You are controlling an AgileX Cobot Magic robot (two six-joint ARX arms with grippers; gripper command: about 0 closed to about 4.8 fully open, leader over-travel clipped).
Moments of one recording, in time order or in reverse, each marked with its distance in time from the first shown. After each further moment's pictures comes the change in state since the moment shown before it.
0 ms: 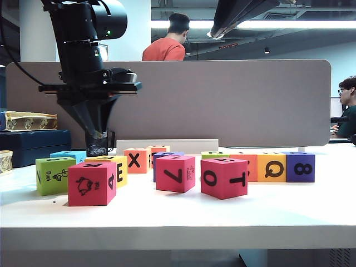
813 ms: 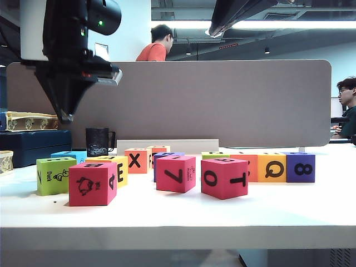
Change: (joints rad) left arm 0.059 0.112 0.312 -0.481 -0.045 0.084; right arm 0.000 0.000 0.000 0.017 0.000 0.002
